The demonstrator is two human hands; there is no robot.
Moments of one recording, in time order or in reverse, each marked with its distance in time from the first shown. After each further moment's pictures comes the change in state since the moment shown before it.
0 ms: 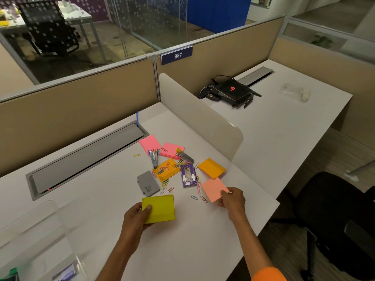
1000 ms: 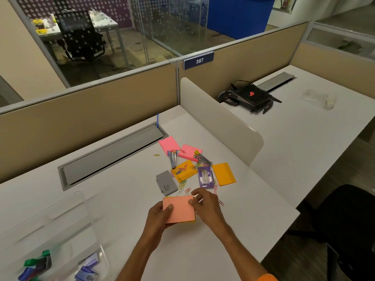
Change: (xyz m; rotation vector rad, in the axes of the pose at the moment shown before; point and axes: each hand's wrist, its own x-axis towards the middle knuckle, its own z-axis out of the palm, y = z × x) left_hand -0.023 0.009 0.012 0.064 -0.045 0.035; right_hand -0.081 -0.018 0.090 -0.427 -0.351 -0.491
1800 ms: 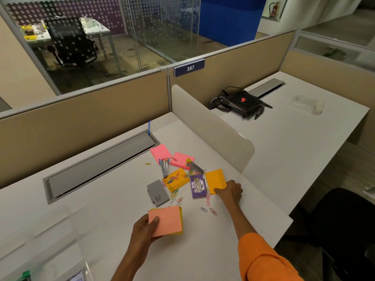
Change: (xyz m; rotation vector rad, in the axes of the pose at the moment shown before) left_hand 0.016 -0.014 -0.015 -0.060 0.052 0.005; right_hand 0.101 0.063 -0.070 -0.212 0.291 0.380
